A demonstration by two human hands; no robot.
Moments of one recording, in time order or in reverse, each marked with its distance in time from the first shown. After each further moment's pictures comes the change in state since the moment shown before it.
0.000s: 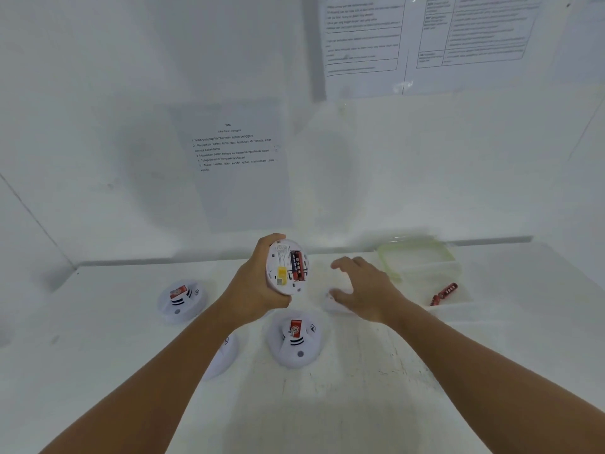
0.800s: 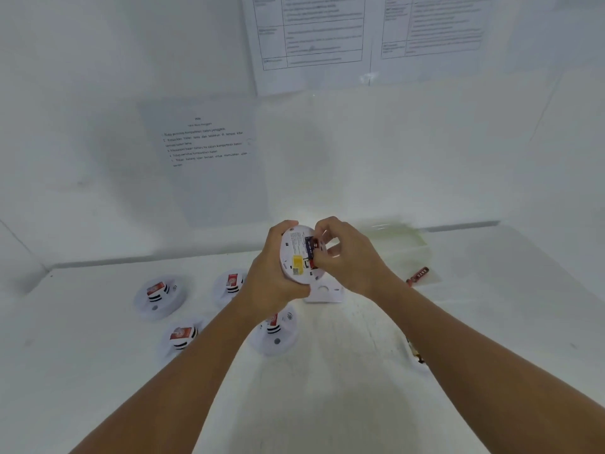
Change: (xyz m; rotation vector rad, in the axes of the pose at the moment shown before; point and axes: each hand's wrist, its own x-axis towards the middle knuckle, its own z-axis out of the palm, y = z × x) left_hand 0.000 0.047 0.057 -0.191 0.023 0.099; right_hand -0.024 -0.025 -0.050 0.547 0.246 -0.070
